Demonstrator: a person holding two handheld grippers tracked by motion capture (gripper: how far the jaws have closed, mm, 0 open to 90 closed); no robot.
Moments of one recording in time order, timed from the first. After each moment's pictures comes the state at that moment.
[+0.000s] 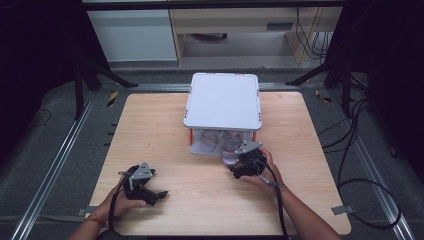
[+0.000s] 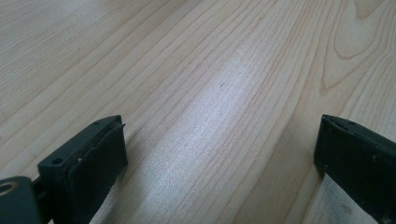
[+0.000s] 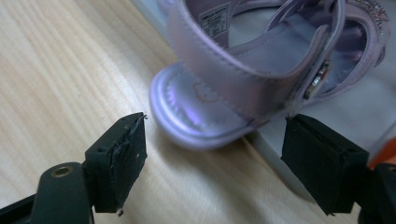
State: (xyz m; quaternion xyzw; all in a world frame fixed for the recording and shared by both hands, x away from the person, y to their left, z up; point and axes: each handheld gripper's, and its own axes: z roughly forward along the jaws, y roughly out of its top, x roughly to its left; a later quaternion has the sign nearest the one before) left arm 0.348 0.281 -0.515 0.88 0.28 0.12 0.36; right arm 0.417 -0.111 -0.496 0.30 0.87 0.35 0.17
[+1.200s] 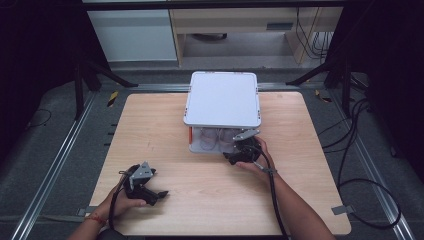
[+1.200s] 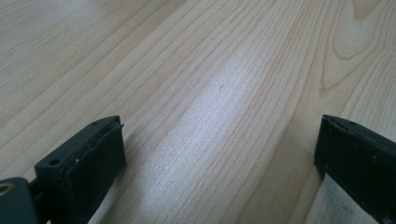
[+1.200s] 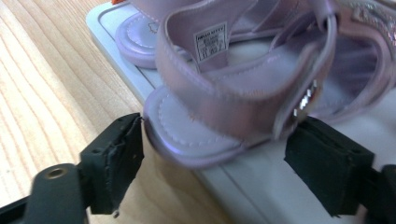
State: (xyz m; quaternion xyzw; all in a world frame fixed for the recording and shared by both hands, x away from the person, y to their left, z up) left arm 0.350 0.280 -0.515 0.88 0.28 0.11 0.36; right arm 0.460 -0.104 -0.503 0.32 0.85 0.39 0.16
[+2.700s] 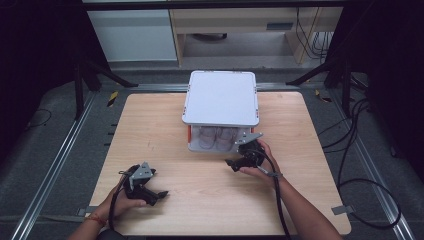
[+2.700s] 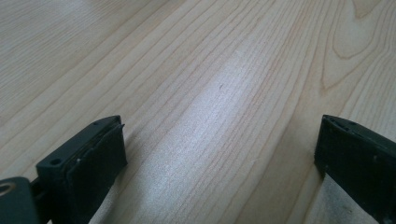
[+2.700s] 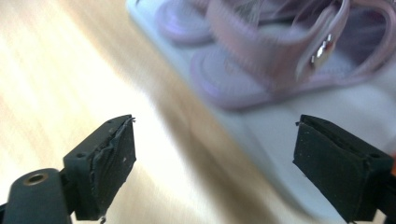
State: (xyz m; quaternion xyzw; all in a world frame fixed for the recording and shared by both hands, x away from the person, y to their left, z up) left arm 0.349 0.280 -0.515 0.88 0.28 0.12 0.36; right arm 0.436 -0.112 -0.485 0.30 0.87 0.37 0.14
